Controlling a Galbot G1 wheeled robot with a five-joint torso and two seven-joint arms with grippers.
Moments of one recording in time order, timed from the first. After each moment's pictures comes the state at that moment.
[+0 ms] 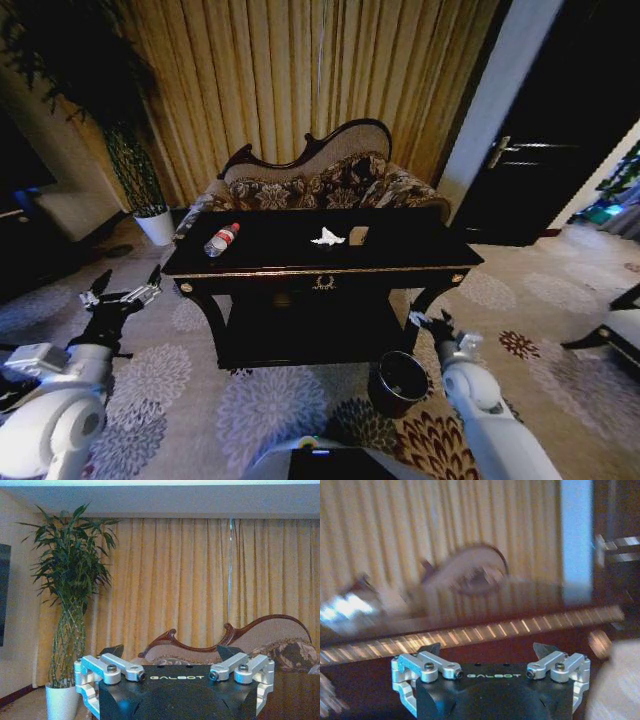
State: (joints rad) left arm 1.66 -1.19 -1.09 -2.36 -0.66 0.21 -0.02; right arm -1.43 1.16 0.66 2.02 0.55 -0.21 0.19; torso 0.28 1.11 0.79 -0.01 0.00
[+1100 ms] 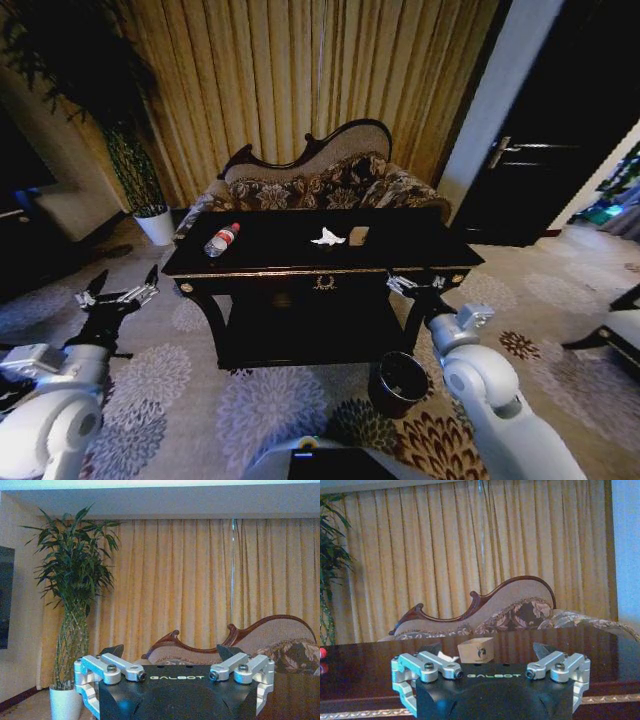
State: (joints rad) left arm 1.67 -1.18 -1.10 -2.37 -0.66 0.21 -0.02; right arm -1.43 1.11 0.60 2.30 0.58 -0.33 0.22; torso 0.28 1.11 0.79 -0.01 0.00
